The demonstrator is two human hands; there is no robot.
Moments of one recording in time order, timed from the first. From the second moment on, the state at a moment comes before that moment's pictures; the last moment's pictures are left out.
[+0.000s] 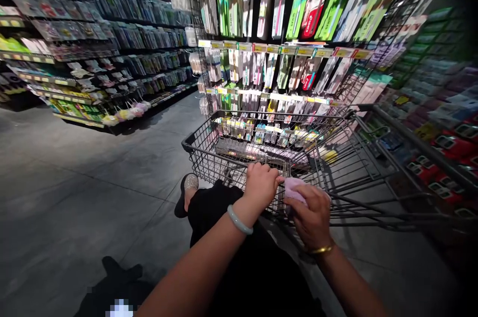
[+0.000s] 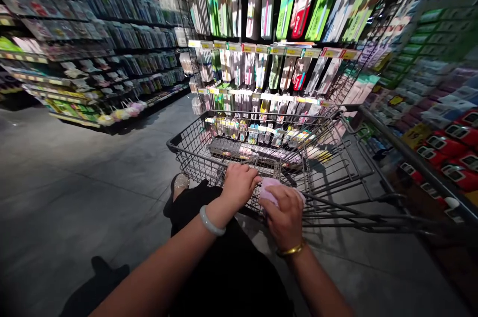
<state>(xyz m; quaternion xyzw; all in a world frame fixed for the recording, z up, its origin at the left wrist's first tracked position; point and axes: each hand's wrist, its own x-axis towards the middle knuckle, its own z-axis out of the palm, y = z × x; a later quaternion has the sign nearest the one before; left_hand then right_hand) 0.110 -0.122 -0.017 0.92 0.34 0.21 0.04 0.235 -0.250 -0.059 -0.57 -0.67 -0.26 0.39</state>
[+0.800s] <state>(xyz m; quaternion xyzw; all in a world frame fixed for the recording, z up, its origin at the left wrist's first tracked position) 0.102 -0.110 -0.022 0.90 0.37 0.21 0.03 0.221 -0.234 -0.073 -0.59 -0.68 -0.21 0.39</state>
